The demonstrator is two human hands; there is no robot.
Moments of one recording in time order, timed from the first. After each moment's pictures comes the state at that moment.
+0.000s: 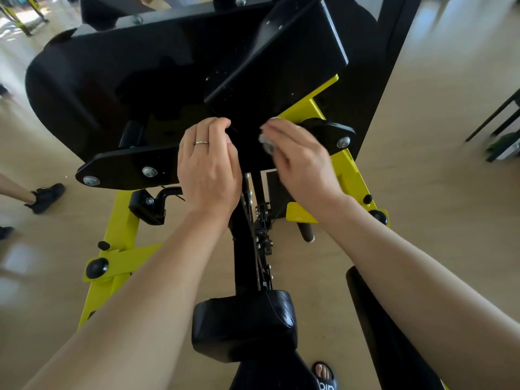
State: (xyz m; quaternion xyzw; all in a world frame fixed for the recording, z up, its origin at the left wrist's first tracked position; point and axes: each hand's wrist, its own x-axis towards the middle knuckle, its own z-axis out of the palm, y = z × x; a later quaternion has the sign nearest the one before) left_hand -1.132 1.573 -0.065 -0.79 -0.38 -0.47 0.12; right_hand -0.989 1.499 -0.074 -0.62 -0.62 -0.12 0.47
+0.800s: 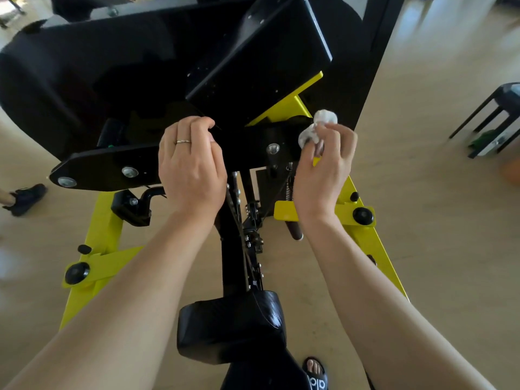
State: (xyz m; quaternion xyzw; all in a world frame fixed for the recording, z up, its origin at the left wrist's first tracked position) left_hand -1.130 1.576 -0.069 -0.78 -0.38 -0.47 0.15; right_hand -0.981 1.485 -0.095 -0.72 -0.31 -0.12 0.61
